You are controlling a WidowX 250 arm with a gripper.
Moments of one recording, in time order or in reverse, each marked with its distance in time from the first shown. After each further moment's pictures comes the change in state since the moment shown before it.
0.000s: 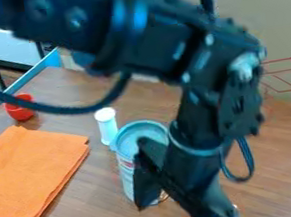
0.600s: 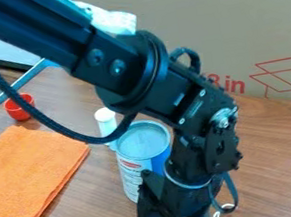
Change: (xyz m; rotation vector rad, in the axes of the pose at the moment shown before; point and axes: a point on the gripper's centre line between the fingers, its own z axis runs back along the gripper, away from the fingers) arm 0.007 0.002 -0.051 -0.069 0.052 -0.082
